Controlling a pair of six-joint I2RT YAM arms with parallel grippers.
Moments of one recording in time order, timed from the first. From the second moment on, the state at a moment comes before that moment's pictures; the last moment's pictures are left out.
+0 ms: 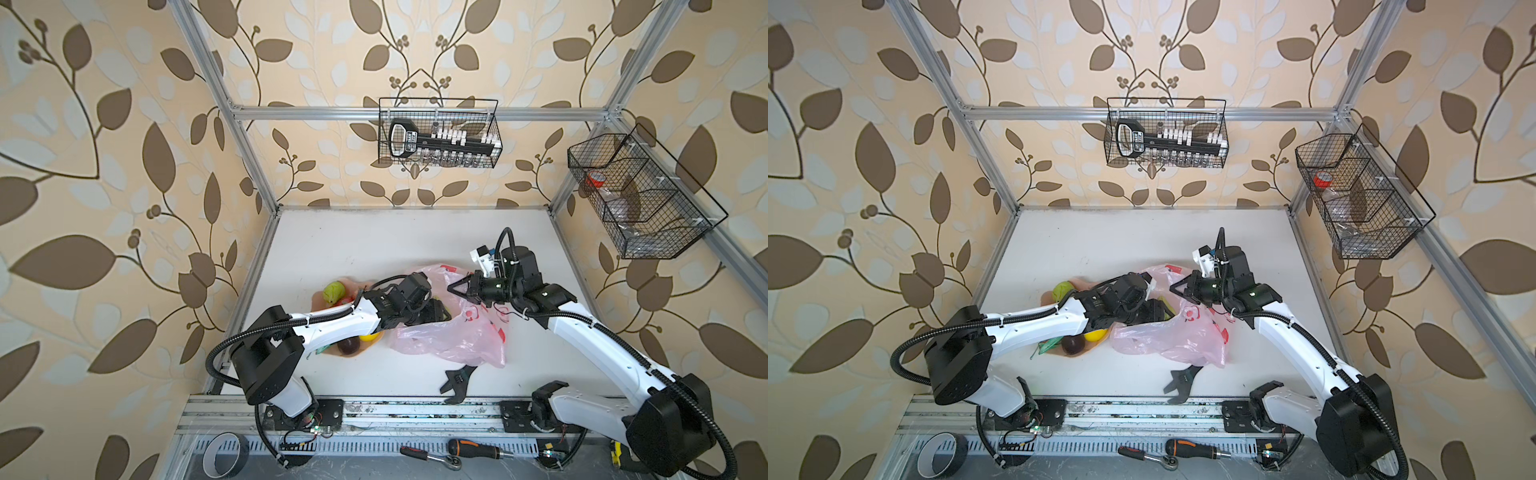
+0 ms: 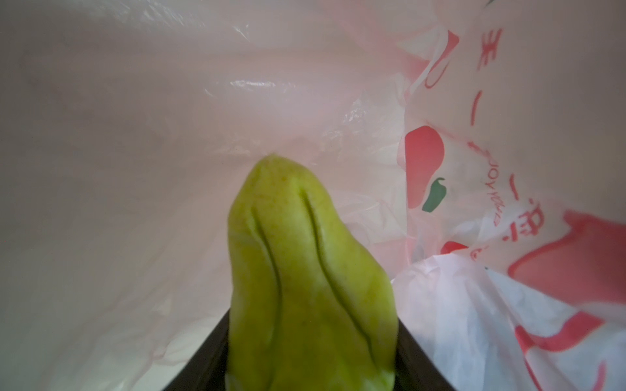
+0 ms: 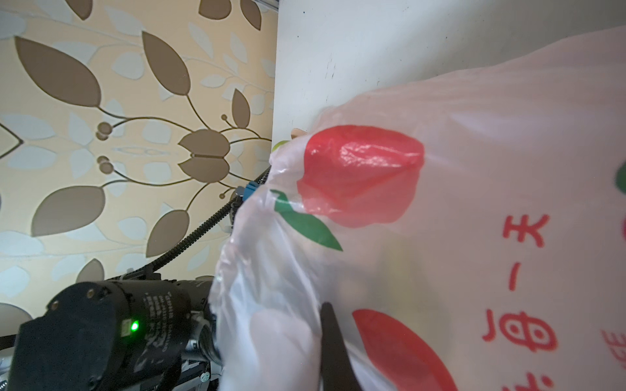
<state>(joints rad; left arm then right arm) -0.90 1.55 0.97 -0.22 0.28 -1.00 0.37 1.16 0.85 -0.34 -0.64 0.85</state>
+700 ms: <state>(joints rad) -0.91 1.61 1.02 -0.25 0.31 -1.00 0.34 1.15 0.84 -0.33 -0.64 0.85</state>
